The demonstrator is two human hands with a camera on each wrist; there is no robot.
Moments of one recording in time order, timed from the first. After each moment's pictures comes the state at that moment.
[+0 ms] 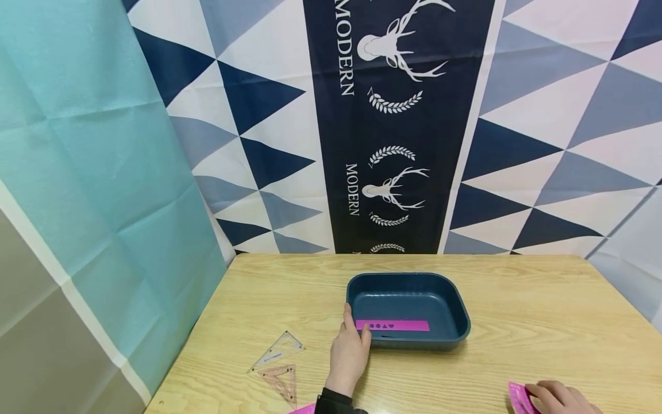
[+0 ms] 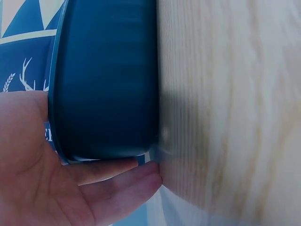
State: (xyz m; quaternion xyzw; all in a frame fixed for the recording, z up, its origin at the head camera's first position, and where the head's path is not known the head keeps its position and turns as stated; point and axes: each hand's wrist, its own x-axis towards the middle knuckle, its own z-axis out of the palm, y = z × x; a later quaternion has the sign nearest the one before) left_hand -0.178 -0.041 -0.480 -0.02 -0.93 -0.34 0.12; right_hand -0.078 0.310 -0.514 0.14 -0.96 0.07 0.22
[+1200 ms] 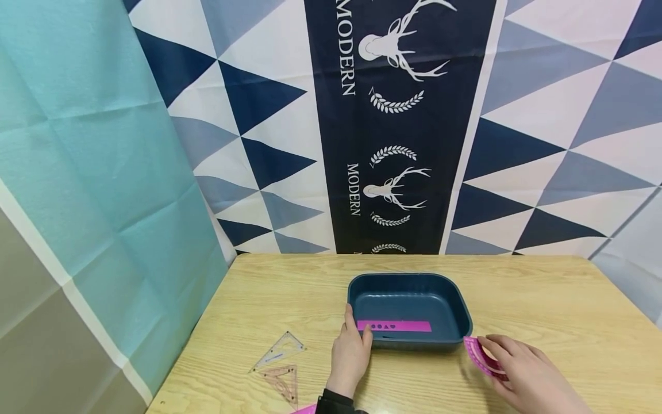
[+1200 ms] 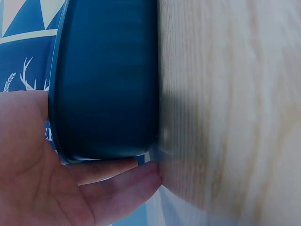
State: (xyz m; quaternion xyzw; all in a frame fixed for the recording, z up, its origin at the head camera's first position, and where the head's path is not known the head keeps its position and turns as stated) left_hand -0.177 -0.041 -0.480 -0.02 -0.93 -0.34 0.12; right_hand -0.115 0.240 -0.435 0.18 -0.97 0.06 0.16
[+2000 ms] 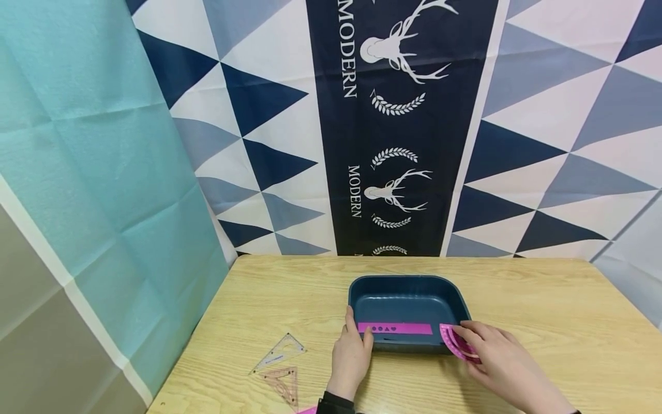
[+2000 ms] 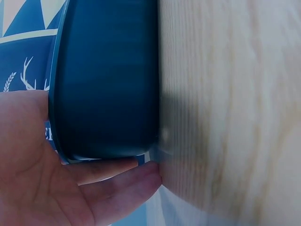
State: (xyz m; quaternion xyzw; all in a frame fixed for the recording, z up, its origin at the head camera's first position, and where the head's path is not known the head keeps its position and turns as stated) left_hand -0.179 -0.041 -0.480 -0.02 -0.93 -0.35 0.12; right_hand -0.135 0.212 -0.420 0.23 -0.95 0.05 0.20
